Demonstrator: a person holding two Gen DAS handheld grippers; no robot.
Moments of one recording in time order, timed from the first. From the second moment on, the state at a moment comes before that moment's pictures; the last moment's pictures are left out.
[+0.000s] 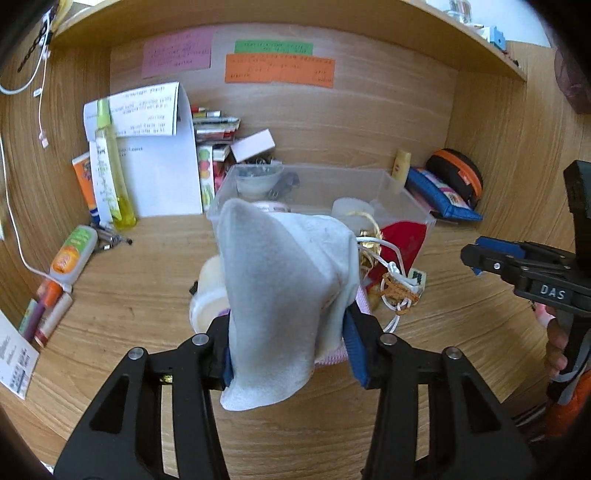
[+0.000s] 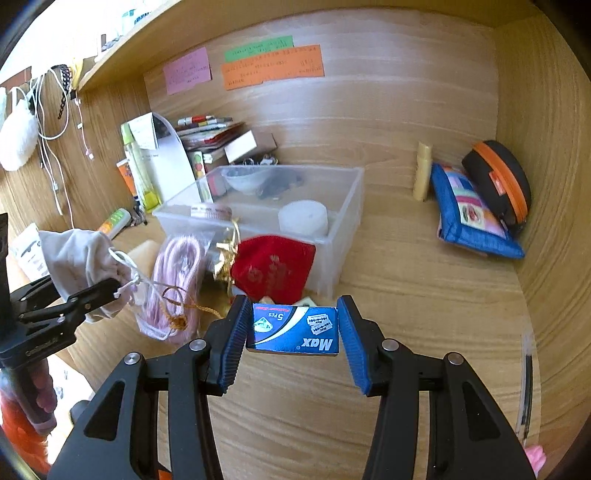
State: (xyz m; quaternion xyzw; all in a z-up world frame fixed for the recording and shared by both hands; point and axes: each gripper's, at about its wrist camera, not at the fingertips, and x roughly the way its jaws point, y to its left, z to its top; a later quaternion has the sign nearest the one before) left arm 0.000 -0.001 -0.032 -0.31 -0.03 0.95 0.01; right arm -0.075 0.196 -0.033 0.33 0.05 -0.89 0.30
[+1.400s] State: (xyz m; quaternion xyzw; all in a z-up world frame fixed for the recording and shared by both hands) left arm -0.173 -0.023 -0.007 -0.40 0.02 0.91 0.11; right arm -0.196 0.115 -0.013 0.34 0.10 -0.88 0.31
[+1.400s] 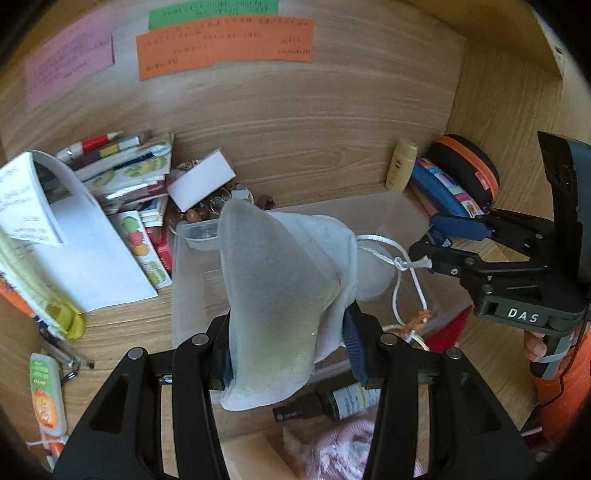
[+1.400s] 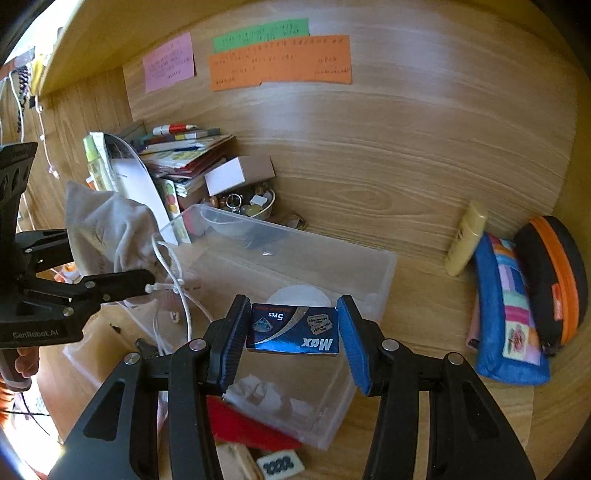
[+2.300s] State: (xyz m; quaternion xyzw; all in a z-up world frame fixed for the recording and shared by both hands) left arm -0.231 -0.026 -0.049 -0.49 0.03 0.86 0.14; right arm -0.244 0.066 -0.057 0.41 0.21 -0.83 0.30
